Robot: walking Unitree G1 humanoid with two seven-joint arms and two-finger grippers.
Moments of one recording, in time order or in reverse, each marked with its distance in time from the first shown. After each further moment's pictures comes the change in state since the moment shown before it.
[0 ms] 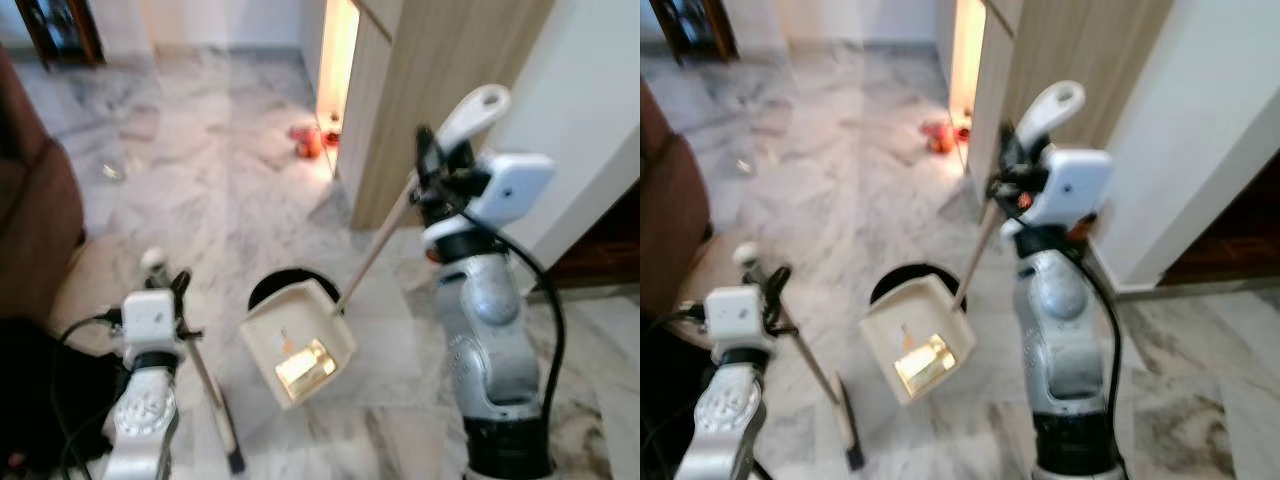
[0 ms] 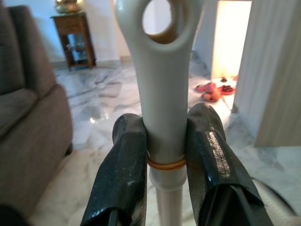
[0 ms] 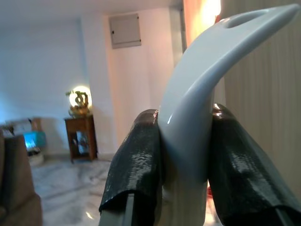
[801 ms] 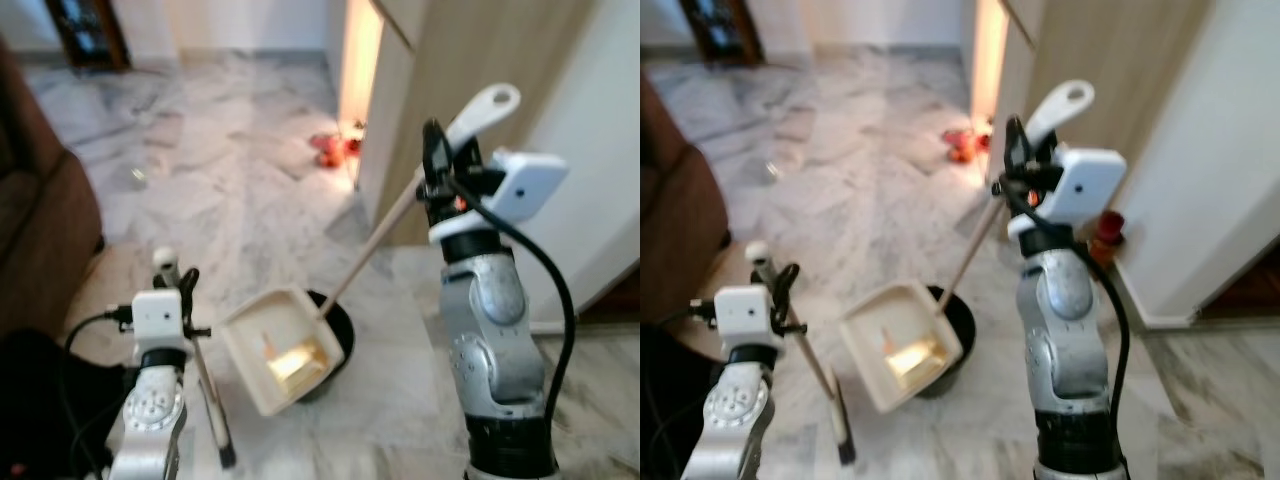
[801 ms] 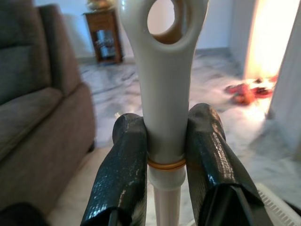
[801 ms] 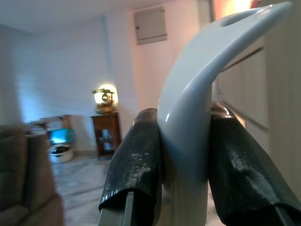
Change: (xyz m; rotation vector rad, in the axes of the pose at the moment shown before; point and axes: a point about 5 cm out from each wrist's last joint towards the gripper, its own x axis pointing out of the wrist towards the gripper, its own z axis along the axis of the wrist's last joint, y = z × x) left arm 0.000 0.005 -0.001 0.014 0.000 0.016; right arm 0.002 0.005 0.003 -0.002 -0.021 0.018
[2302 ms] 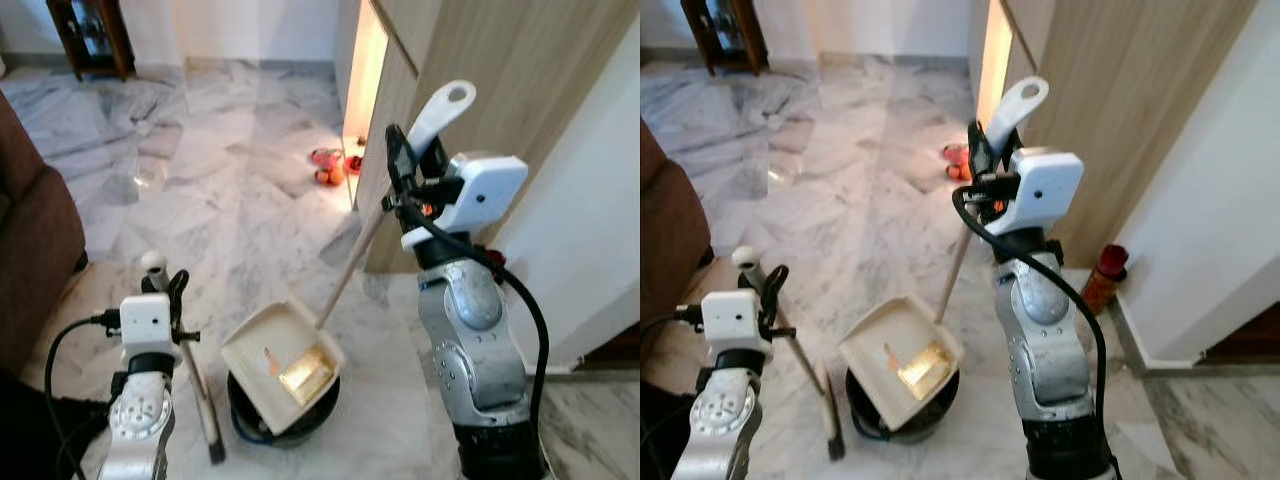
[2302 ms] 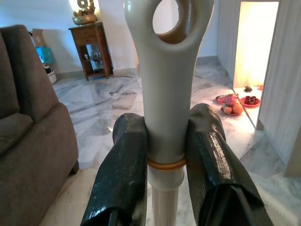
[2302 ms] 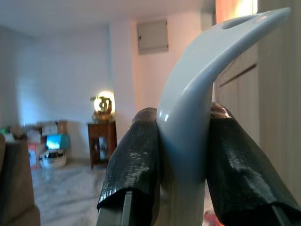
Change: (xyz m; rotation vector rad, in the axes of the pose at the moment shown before) left arm -0.006 0.001 -0.003 0.020 -0.007 -0.035; right arm -0.004 0.012 0.001 -0.044 -0.020 0.050
